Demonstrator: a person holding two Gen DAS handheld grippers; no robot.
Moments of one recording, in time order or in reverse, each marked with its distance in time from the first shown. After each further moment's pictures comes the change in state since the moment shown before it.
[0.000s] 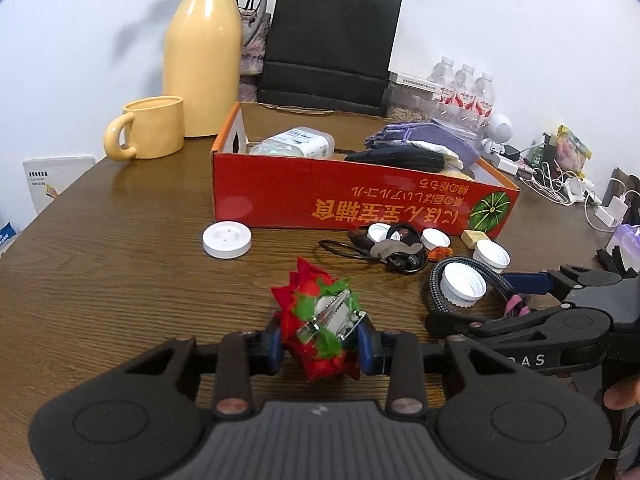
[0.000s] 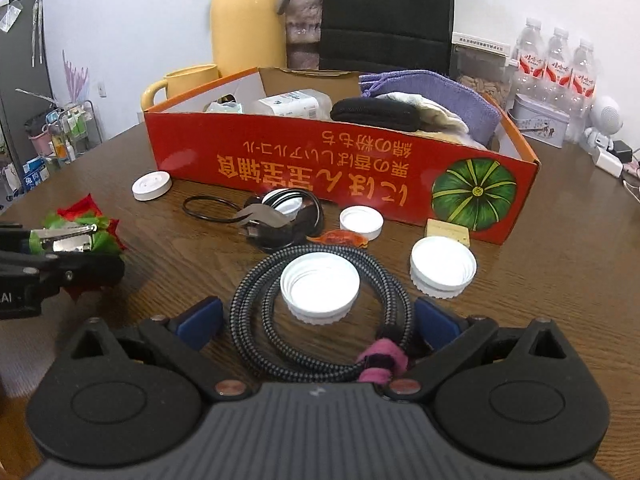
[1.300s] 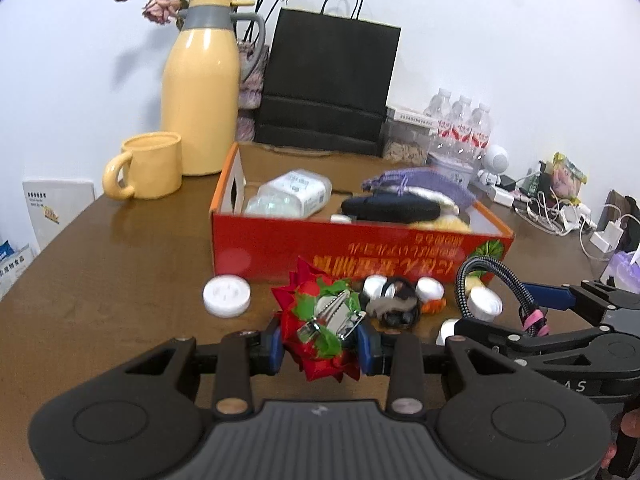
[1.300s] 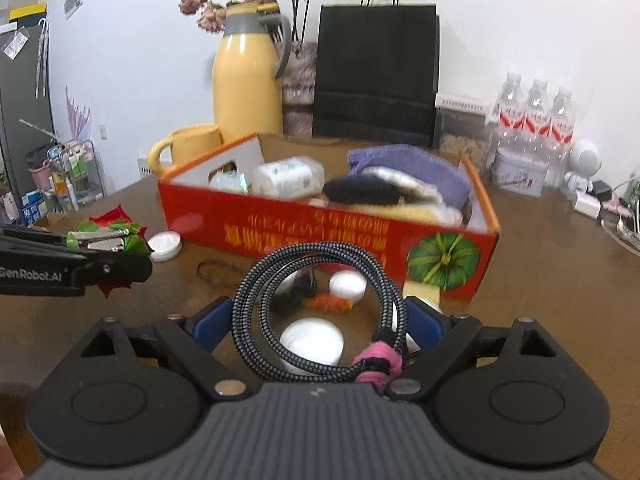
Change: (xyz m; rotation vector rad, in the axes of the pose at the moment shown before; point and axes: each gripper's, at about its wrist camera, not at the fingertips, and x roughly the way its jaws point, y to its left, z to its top) left arm -0.008 -0.001 0.034 -0.003 -0.084 -0.013; right arm -0.044 -0.002 0.019 0.002 -0.161 -0.023
